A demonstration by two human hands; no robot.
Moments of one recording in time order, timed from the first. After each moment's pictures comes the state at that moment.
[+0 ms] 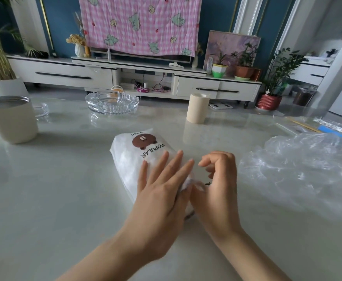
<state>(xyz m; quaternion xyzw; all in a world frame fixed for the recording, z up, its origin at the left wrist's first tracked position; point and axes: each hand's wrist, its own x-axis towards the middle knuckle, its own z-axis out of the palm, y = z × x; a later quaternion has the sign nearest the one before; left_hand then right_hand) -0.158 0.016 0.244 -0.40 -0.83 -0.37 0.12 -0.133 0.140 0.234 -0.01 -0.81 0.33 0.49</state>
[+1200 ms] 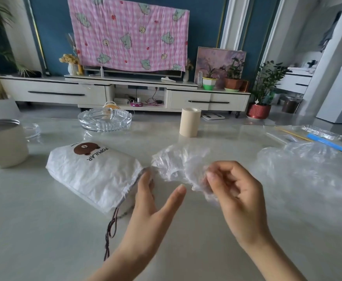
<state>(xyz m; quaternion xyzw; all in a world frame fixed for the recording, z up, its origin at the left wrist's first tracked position) -0.163 0.025 0.248 -0.18 -0.69 -0.70 -0.08 -0.111 0.161 0.272 0.02 -0.75 0.52 0.41</state>
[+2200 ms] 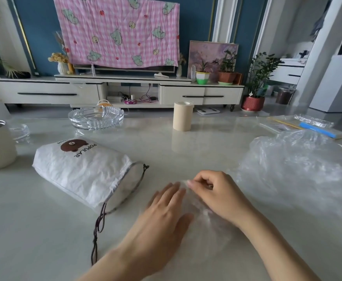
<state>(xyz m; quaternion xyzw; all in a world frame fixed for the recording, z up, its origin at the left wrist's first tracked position) -0.167 0.033 0.226 -0.46 -0.85 -0.26 0.05 -0.130 0.195 0.247 -0.09 -0.91 0.37 0.19</state>
